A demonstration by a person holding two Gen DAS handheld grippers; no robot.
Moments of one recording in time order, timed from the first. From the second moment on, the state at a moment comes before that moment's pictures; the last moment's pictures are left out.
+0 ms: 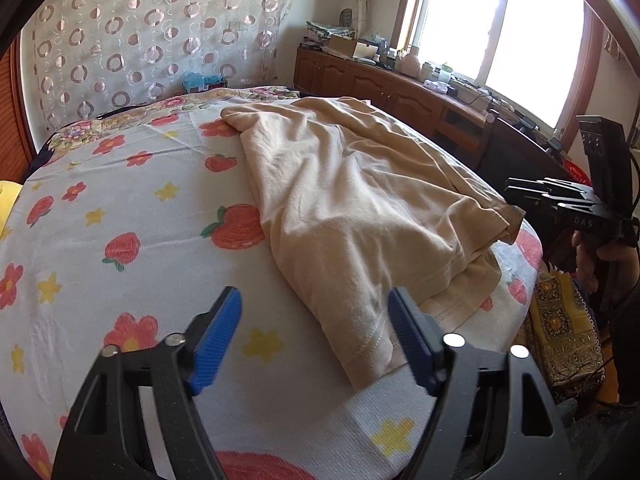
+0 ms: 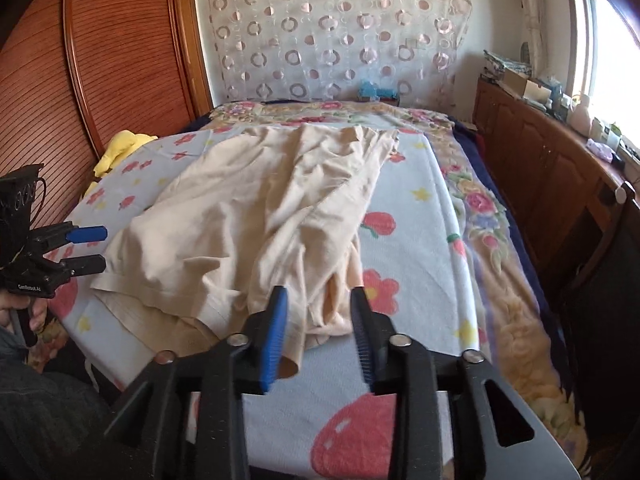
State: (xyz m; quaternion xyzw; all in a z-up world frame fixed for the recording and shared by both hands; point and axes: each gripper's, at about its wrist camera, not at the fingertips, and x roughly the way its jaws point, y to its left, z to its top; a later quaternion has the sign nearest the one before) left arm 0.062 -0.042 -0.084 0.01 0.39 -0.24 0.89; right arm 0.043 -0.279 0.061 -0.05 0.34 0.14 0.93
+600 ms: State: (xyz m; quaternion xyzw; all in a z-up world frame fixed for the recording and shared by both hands) left arm 0.069 -0.049 -0.096 0.02 0.41 -0.23 0.88; right arm 0.073 -0.274 0.014 -0.03 0.38 0.13 0.91
